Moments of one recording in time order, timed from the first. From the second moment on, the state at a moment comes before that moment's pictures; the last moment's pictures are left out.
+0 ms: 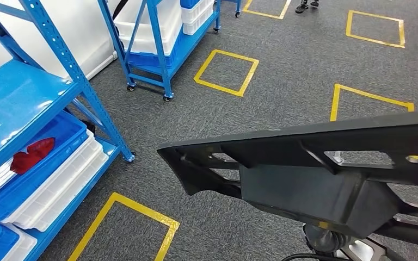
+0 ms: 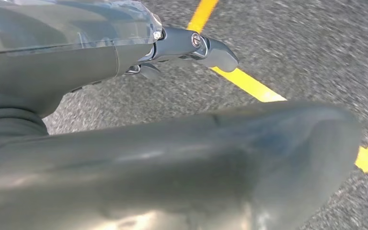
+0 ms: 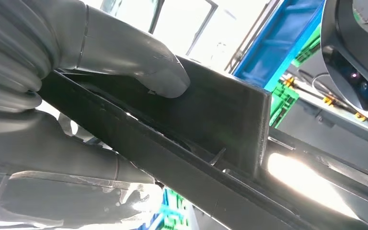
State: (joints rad) left arm -0.03 -0.02 0.37 -0.20 -0.18 0.06 -0.22; right arm -0.09 -0.12 0.32 -2.23 0.05 0.21 -0.70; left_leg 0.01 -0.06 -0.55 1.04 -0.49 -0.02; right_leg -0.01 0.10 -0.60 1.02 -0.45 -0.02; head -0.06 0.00
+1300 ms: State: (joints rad) left arm -0.06 -0.01 0.33 -0.20 -0.32 0.03 -0.22; right arm 0.07 -0.16 0.16 -2.27 0.04 0.09 -0.70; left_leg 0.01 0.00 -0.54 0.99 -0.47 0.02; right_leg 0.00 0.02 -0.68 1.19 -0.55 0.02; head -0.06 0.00
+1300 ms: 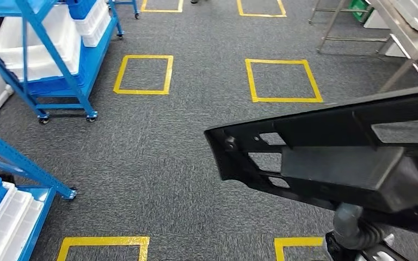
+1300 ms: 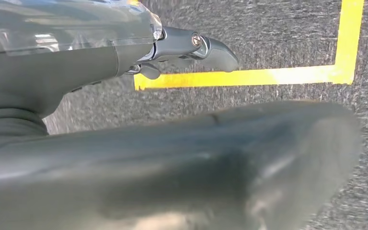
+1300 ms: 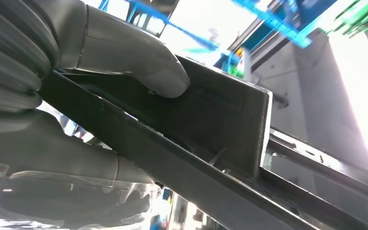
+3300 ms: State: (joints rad) left arm -0.05 -0.01 0.51 -0.20 -0.25 0.07 -0.26; right arm -0.05 -0.03 0.29 -2.17 0.04 -0.01 -0.70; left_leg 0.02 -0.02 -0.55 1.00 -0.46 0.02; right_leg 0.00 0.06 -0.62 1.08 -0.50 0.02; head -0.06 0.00
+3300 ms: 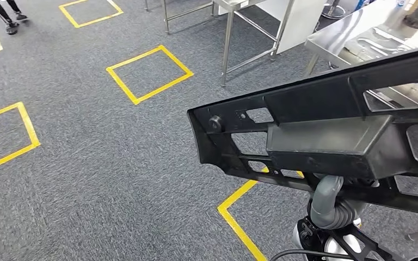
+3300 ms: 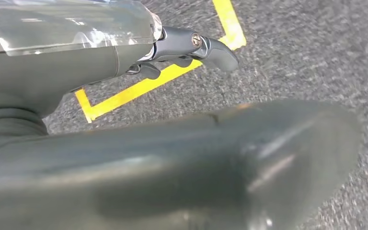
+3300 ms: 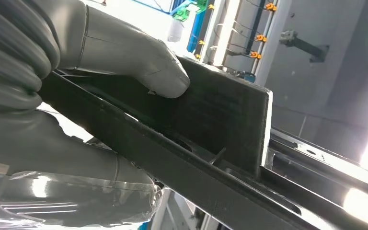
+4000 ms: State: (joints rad) left arm -0.05 -0.01 0.53 -0.20 -0.27 0.07 -0.27; right arm -0.08 0.05 0.24 -2.11 -0.11 0.23 -0.69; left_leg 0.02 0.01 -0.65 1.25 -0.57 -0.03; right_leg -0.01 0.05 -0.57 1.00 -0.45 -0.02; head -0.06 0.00
